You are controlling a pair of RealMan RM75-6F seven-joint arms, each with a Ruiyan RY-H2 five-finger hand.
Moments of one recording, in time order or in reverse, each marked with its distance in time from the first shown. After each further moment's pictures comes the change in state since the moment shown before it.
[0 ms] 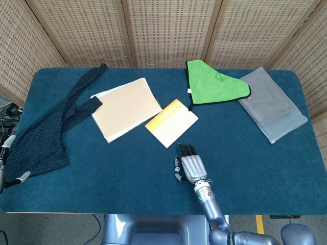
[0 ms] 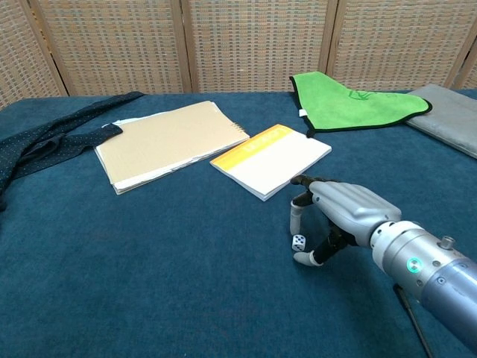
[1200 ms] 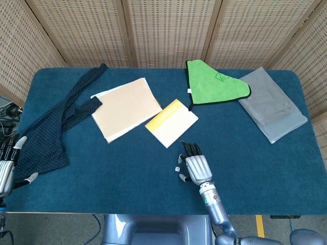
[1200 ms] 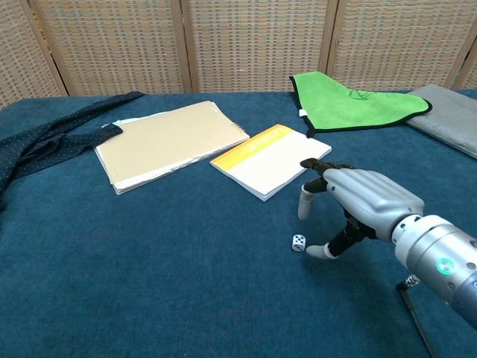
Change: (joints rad) left arm -0.010 -0.033 0.014 -0.004 0.040 0.008 0.065; right arm -0.060 0.050 -0.011 -0.058 -0.116 0.054 -0.002
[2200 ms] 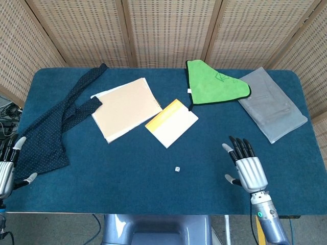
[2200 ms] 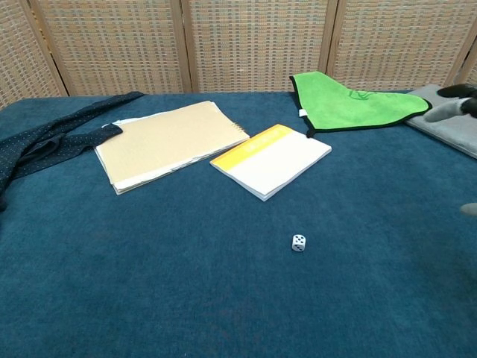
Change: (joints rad) left arm 0.009 -0.006 0.001 -0.015 0.013 0.025 0.056; right arm -0.197 0.457 -0.080 -0.206 -0.283 0.212 0.181
